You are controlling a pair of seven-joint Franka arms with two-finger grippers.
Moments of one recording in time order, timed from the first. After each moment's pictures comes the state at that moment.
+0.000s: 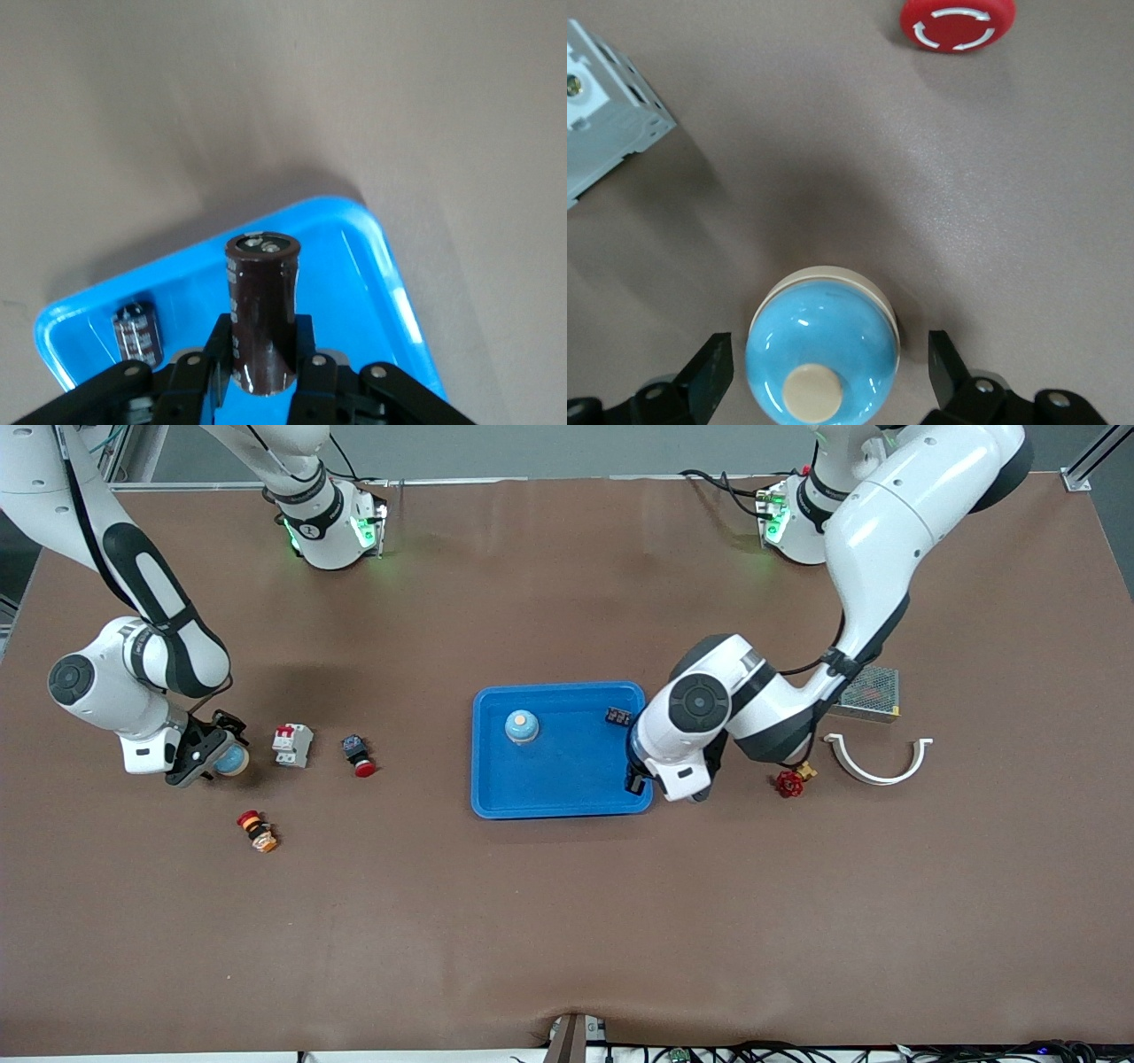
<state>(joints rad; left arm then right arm) -0.04 0.78 -0.72 -1.57 0.40 2.16 -2.03 -0.35 0.42 0.06 -2.28 -0.01 2.70 -1.16</state>
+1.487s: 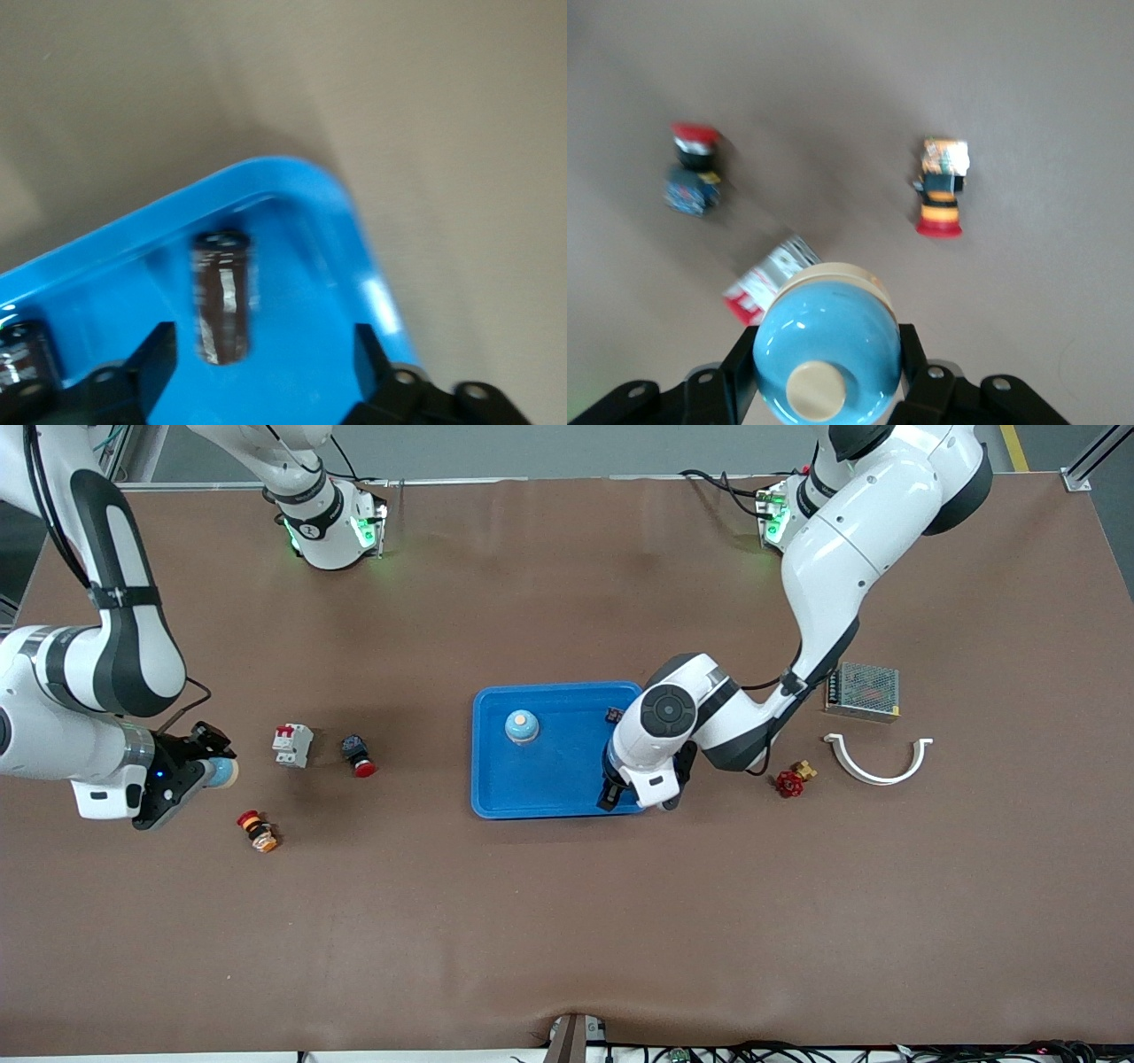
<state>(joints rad) -0.17 0.86 -0.59 -1.51 0.40 2.34 -2.00 -0.12 0.35 0.08 -1.75 0.00 1.89 -0.79</state>
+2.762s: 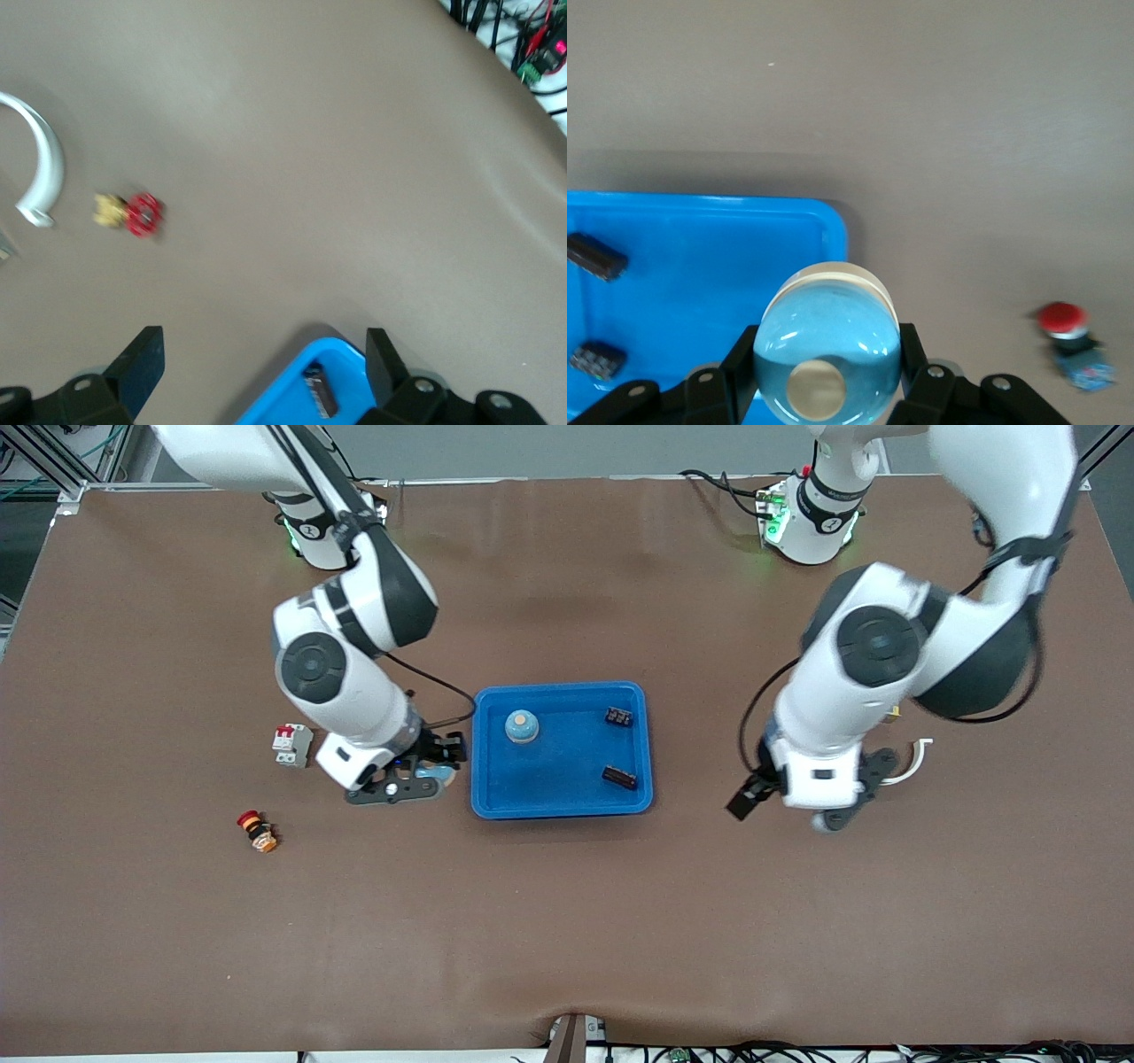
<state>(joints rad) 0.13 0.46 -0.65 -1.42 0.33 1.86 -1.27 0.42 0.44 0.08 -1.64 0.08 2.12 0.40</state>
